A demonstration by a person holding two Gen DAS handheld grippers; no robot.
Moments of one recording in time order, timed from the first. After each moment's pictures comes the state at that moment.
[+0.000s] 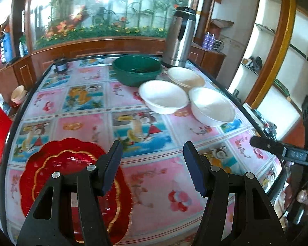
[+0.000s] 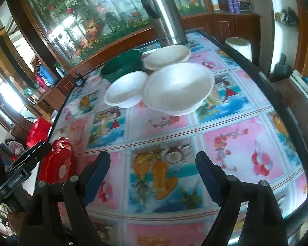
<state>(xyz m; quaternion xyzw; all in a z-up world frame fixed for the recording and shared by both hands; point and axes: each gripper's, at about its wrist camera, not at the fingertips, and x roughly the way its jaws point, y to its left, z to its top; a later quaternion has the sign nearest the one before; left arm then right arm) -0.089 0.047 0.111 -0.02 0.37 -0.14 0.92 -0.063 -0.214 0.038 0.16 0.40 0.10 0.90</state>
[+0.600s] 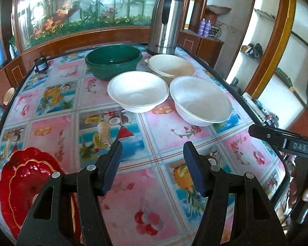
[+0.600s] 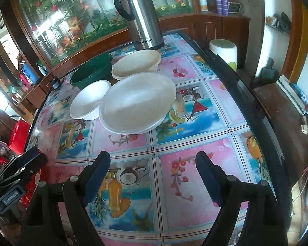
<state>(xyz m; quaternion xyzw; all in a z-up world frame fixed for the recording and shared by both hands) -0.046 -0.028 0.088 0.00 0.41 -0.14 0.90 -0.032 -0.263 0.032 0.14 0.41 0.06 0.90</state>
